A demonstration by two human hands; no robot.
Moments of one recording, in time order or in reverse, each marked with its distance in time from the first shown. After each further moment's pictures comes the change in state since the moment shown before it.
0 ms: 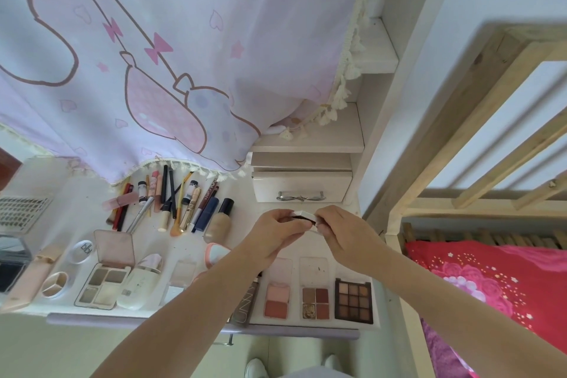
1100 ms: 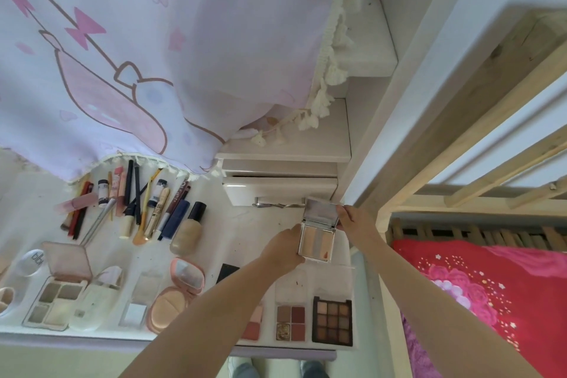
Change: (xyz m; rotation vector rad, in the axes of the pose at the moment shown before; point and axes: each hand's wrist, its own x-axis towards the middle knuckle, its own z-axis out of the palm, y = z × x) left_hand 0.099 -0.058 0.026 1.292 -0.105 -0.028; right_hand 0.036 0.118 0.030 0.416 -0.079 0.796
